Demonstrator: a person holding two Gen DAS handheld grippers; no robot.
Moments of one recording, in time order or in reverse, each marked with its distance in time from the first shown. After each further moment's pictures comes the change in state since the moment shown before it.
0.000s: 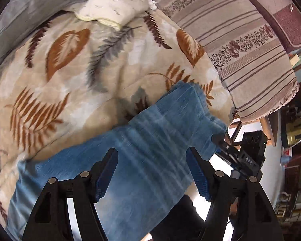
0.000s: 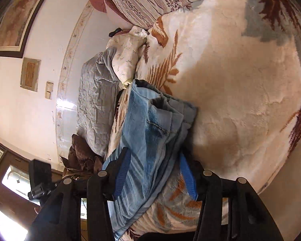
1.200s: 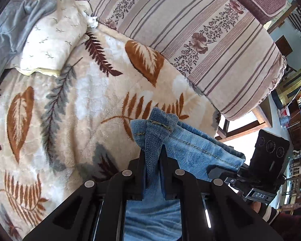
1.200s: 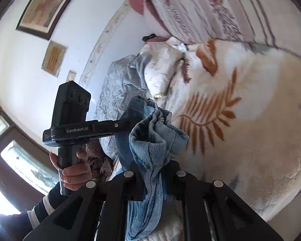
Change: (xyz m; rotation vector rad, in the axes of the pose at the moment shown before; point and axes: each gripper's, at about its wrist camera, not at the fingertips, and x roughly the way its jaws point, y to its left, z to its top) left arm 0.023 -0.053 0.067 0.284 -0.047 -0.046; right arm -0.009 0.076 0.017 -0.307 -0.062 0.065
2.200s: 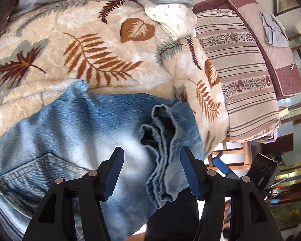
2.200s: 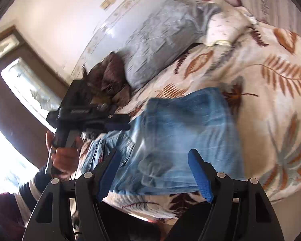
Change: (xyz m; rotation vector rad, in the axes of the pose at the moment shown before) left arm -0.130 0.121 -0.264 -0.646 -0.192 -0.118; right arm 0.040 0.107 -0.098 -0.191 0.315 -0.039
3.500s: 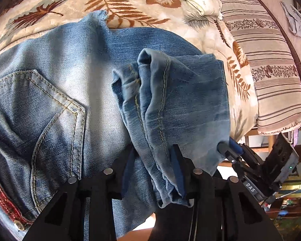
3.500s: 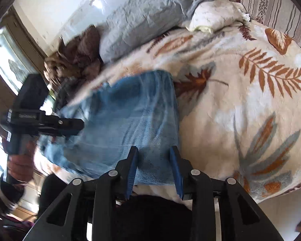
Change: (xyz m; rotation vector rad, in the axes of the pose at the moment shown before) left arm 0.038 0.017 -0.080 -0.055 0.016 0.188; right arm 0.043 -0.030 -0.024 -0.292 0.206 -0.257
